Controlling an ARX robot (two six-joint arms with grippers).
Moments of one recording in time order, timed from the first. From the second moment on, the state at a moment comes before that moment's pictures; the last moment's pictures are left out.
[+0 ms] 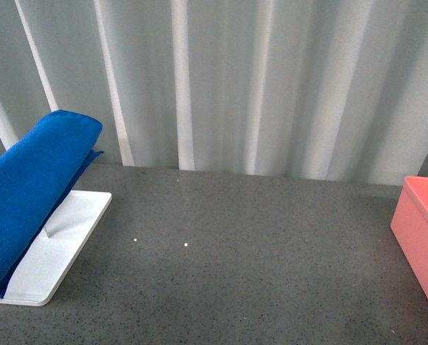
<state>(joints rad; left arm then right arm) 0.00 0.00 0.02 0.00 0.00 0.00 0.00 0.00 0.02 0.00 0.00 0.00</state>
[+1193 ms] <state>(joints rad) 0.00 0.00 0.02 0.00 0.00 0.00 0.00 0.00 0.02 0.00 0.00 0.00</state>
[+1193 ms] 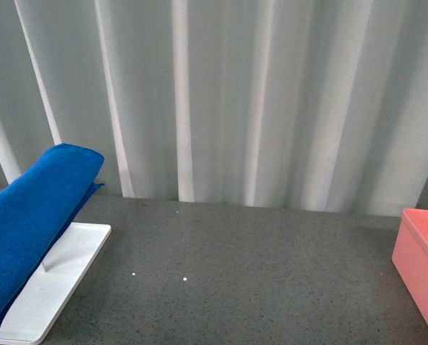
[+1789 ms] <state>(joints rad) 0.16 0.64 0.30 -0.03 0.23 -0.30 0.00 0.00 0.02 0.00 0.00 0.00</state>
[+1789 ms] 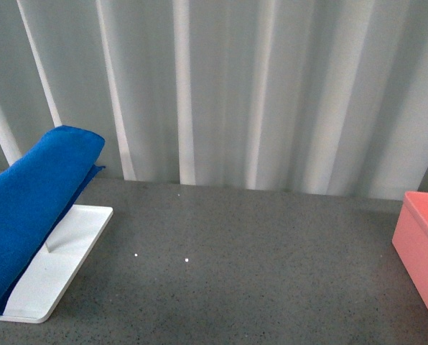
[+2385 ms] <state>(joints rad) 0.13 1.83 1.32 -0.06 0.14 0.07 0.00 0.00 0.02 0.00 0.00 0.00</state>
